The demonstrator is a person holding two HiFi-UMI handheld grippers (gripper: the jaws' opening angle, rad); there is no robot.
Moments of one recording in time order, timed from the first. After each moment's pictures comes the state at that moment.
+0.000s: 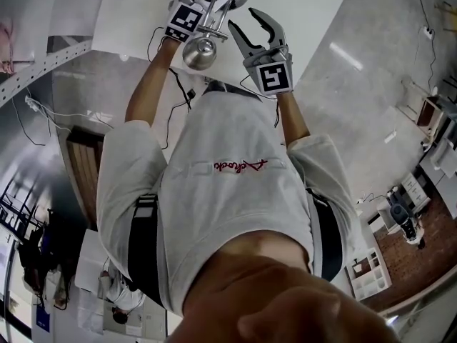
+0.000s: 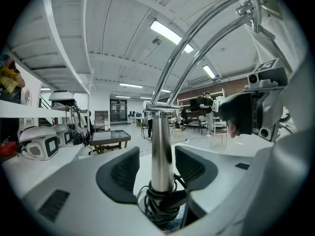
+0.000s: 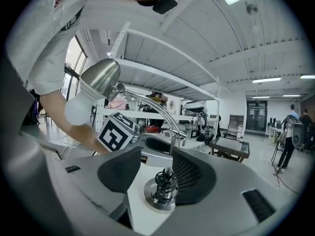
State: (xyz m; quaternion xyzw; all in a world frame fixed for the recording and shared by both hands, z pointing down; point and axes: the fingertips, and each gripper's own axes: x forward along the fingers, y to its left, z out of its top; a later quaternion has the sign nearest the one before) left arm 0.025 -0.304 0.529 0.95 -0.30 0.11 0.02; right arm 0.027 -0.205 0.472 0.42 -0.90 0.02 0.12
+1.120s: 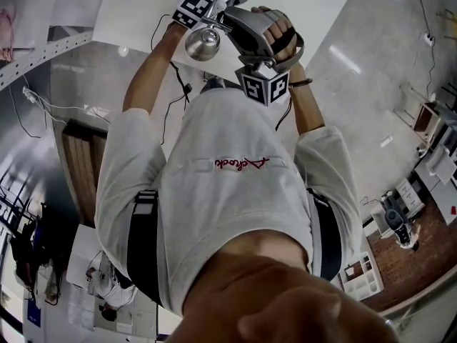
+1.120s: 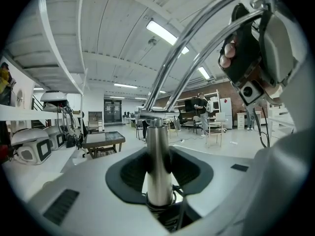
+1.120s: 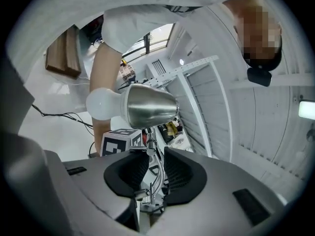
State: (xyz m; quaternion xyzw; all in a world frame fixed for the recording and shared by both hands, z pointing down) left arm 0.047 -0.309 0.517 0.96 -0.27 0.11 0.01; right arm -0.027 -0.178 0.395 0.30 -0.81 -0.46 0.21
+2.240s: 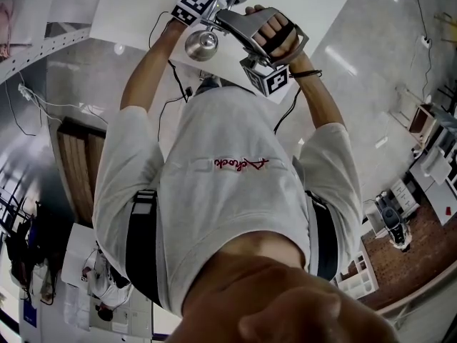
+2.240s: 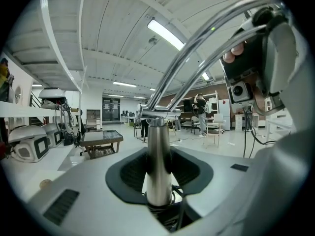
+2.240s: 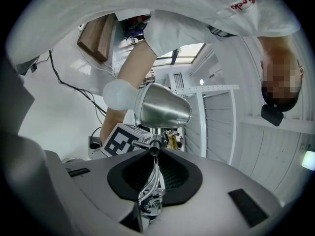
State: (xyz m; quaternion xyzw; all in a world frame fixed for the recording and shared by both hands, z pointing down) left arm 0.050 -0.308 0.522 0.96 -0.25 0.11 0.02; right arm -0.035 -0.168 0.413 0.22 -0.73 -0.62 0.22
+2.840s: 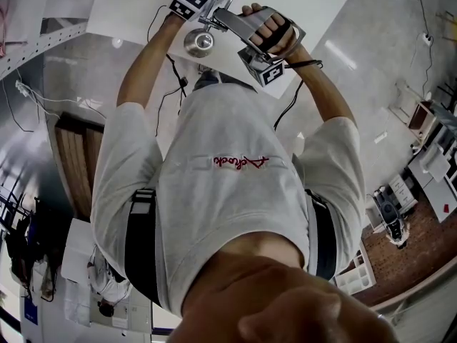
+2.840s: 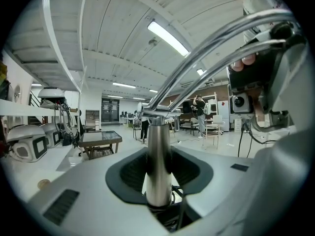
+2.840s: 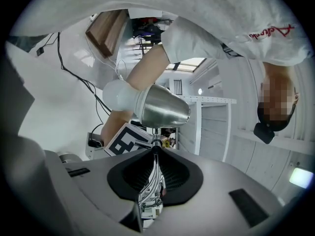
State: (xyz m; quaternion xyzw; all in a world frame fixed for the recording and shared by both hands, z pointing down) left arm 0.052 -0.307 0.519 0.96 -0.25 0.10 0.03; right arm -0.038 -0.159 0.427 0.22 -0.68 -0.67 0.19
